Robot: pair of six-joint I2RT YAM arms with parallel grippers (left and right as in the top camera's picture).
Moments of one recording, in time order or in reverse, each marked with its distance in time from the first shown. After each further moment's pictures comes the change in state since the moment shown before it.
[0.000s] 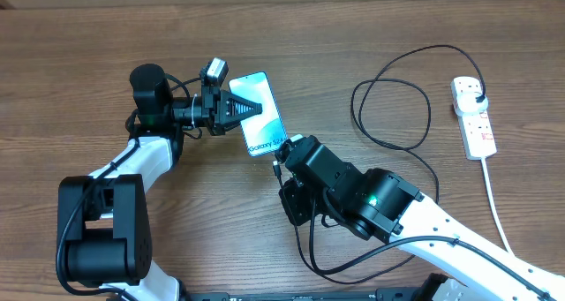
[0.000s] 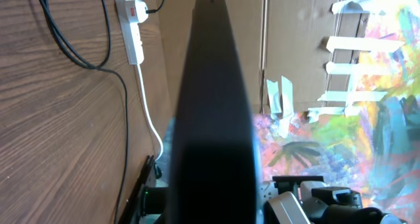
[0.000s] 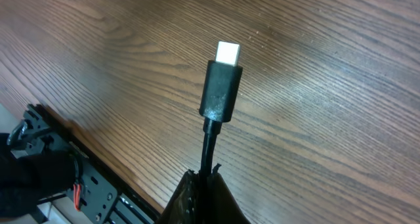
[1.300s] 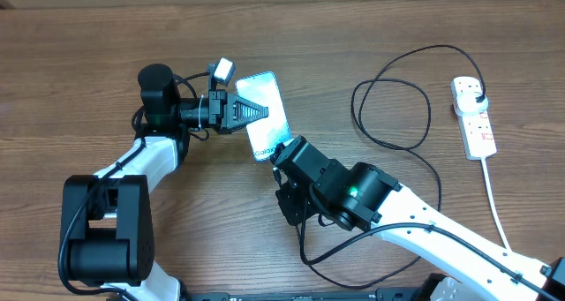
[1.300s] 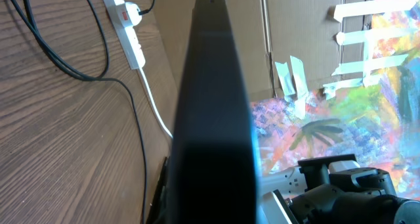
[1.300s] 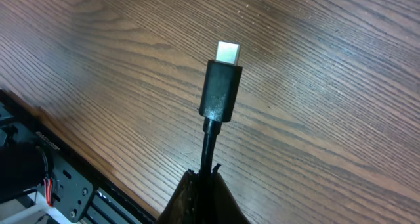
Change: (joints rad) left arm -0.034 0.000 0.000 0.000 0.000 0.161; right arm 0.000 0.085 0.002 -0.024 0.003 -0.017
